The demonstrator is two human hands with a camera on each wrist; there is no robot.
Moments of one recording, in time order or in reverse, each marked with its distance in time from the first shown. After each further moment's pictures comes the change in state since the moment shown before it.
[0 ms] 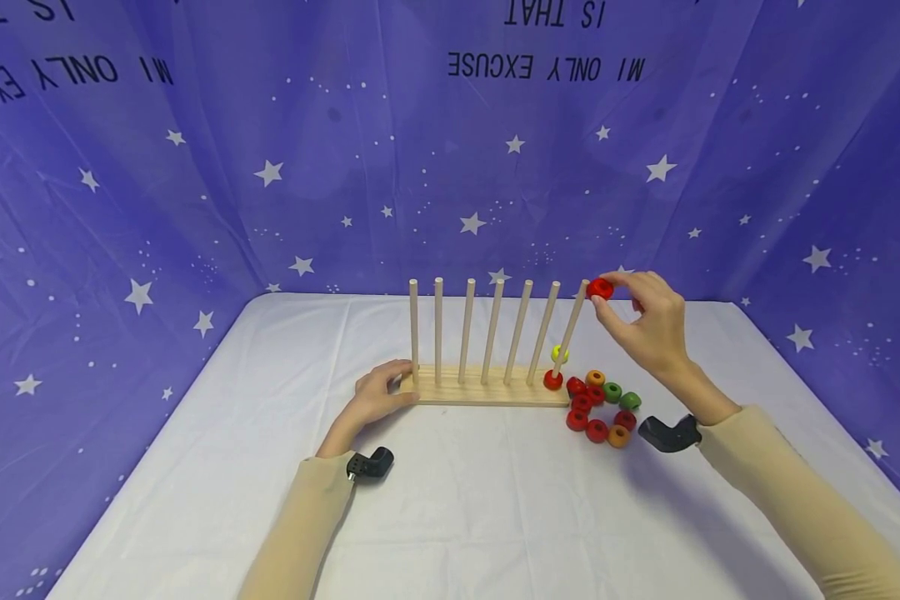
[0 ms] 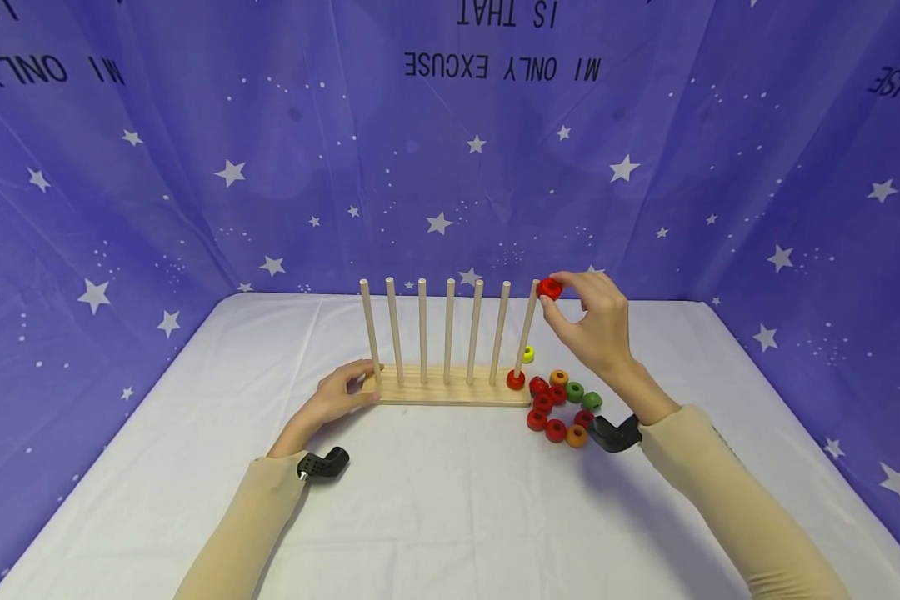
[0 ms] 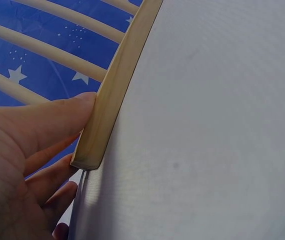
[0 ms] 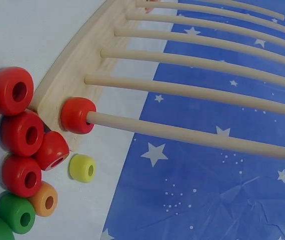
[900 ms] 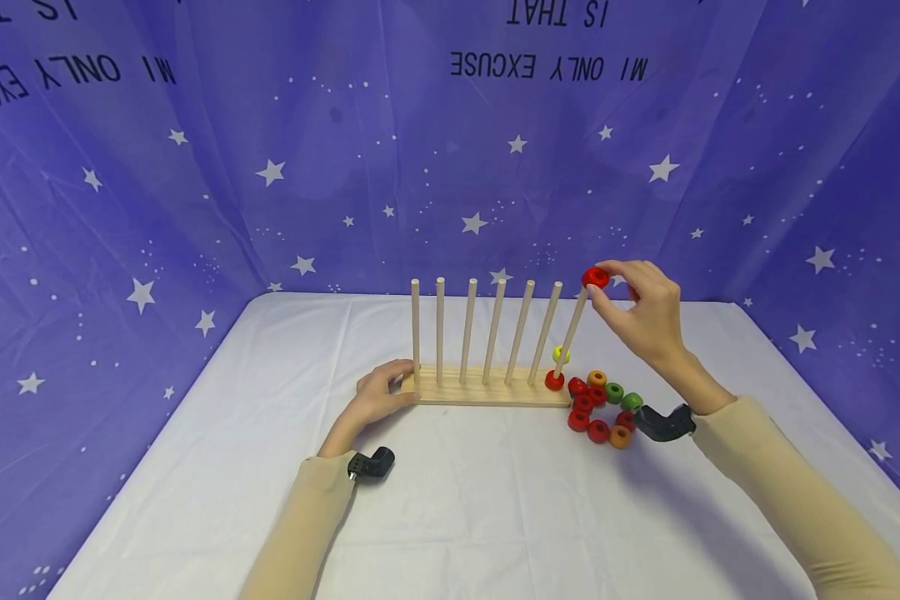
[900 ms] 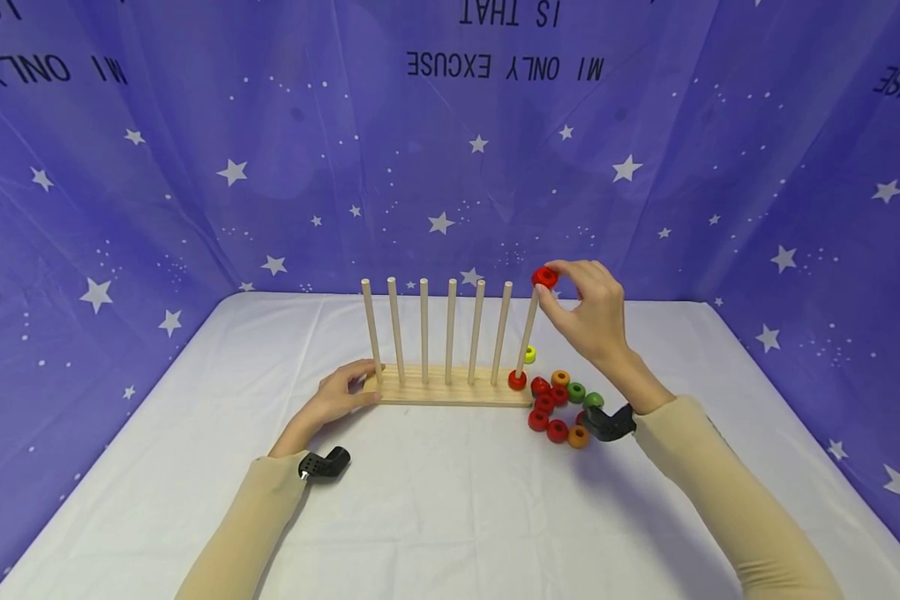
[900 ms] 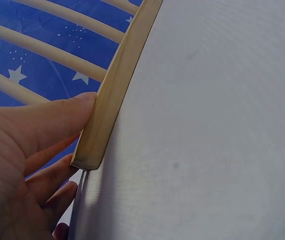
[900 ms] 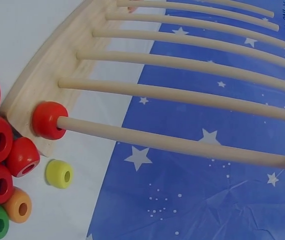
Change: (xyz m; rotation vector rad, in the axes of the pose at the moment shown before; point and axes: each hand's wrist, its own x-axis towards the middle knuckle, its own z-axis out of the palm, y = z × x) left_hand 0.000 0.002 -0.001 -0.003 -0.006 -0.019; right_hand 0.015 -0.004 0.006 0.021 -0.002 -0.004
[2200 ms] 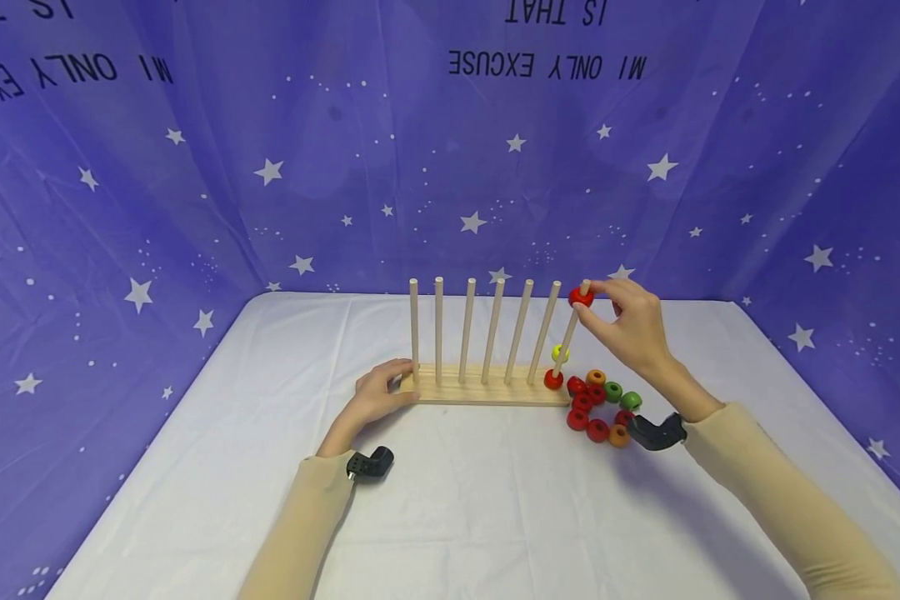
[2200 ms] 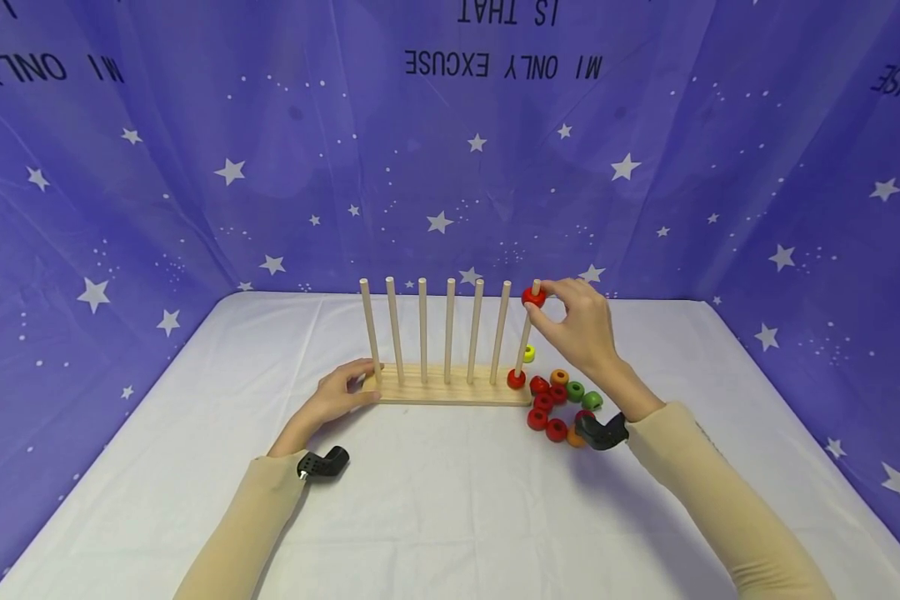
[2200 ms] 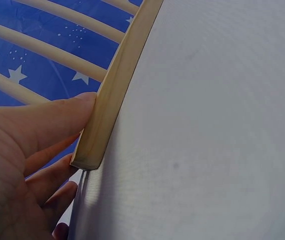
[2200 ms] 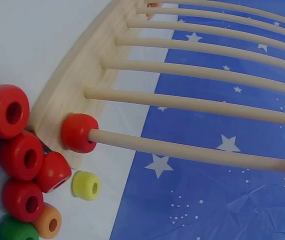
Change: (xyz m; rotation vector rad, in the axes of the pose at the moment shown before) left_hand 0.001 0.000 0.000 -0.003 -0.001 0.007; right_hand -0.017 0.005 0.010 -0.050 -0.141 0.080
